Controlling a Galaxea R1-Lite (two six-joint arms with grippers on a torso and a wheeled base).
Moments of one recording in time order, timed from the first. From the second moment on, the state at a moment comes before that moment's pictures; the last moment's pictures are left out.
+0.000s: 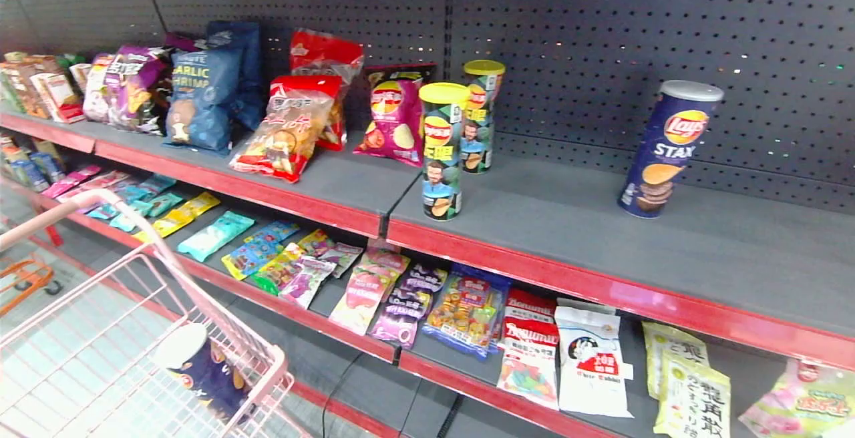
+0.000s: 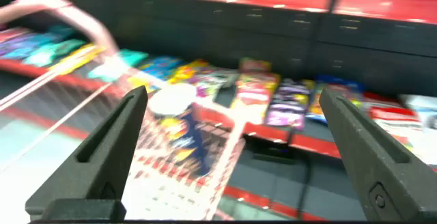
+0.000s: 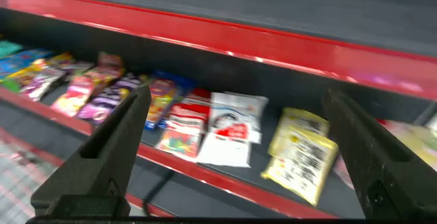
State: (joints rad) left arm 0.00 0.00 0.00 0.01 0.00 0.02; right arm 0.00 0.00 0.00 0.00 0.00 0.00
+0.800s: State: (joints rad) left arm 0.00 0.00 0.00 0.01 0.00 0.02; right arm 0.00 0.00 0.00 0.00 0.00 0.00
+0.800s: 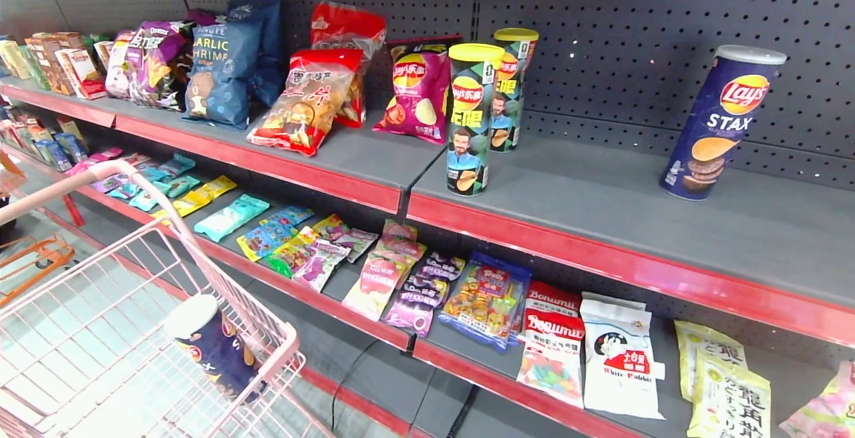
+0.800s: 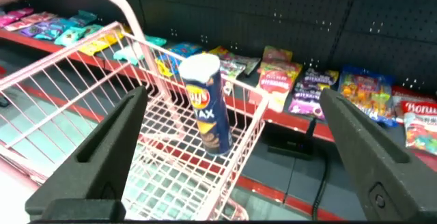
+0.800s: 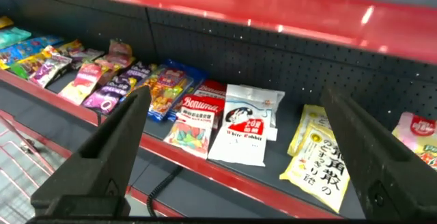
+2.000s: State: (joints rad) left arm 0.00 0.13 -0.23 0.00 0.02 -0.03; right arm 0.00 0.00 0.00 0.00 0.00 0.00
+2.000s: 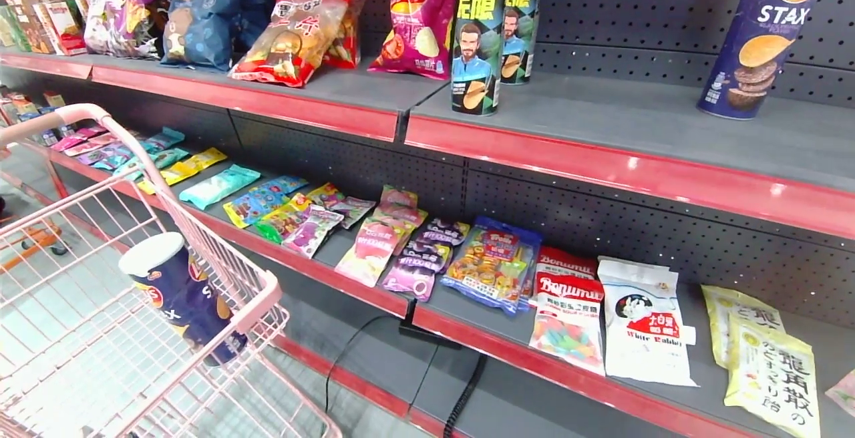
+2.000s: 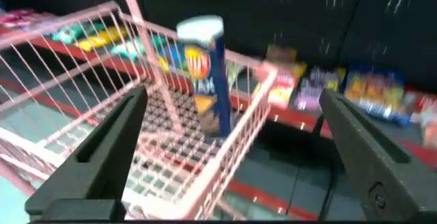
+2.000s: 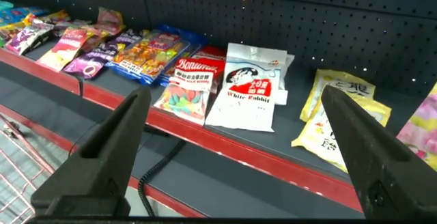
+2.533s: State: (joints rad) left arm 0.00 0.42 -0.40 0.02 0.03 0.00; right arm 0.00 0.00 0.00 0.00 0.00 0.00
